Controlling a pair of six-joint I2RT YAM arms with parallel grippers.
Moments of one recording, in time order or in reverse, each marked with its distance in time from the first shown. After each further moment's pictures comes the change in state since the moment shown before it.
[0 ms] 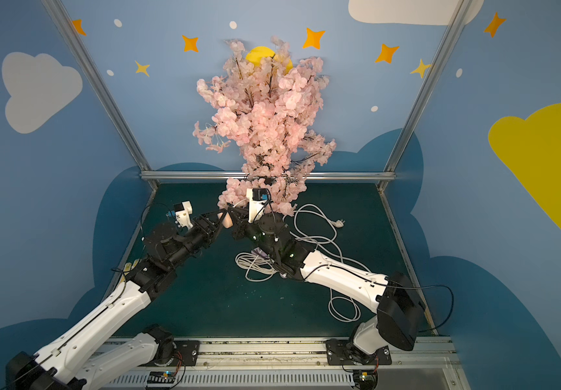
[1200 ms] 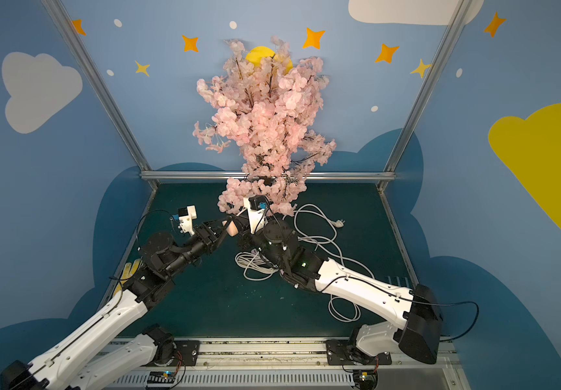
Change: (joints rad) left arm -0.046 -0.071 -0.069 0.045 0.086 0.021; right arm 0.061 -0.161 -0.031 -0.179 0.071 -0.219
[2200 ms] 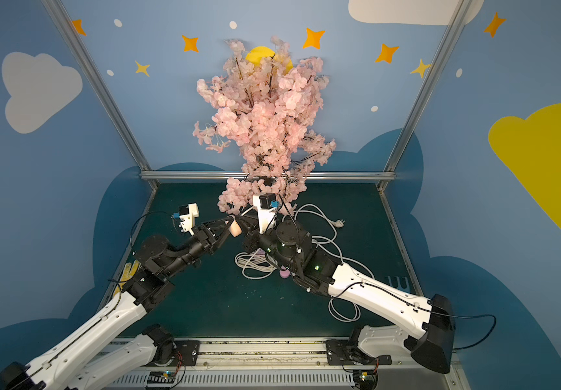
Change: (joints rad) left arm -0.024 -0.015 -0.002 0.109 0.063 -0.021; right arm 0.004 -0.098 -0.006 -0.023 -0.025 0.040
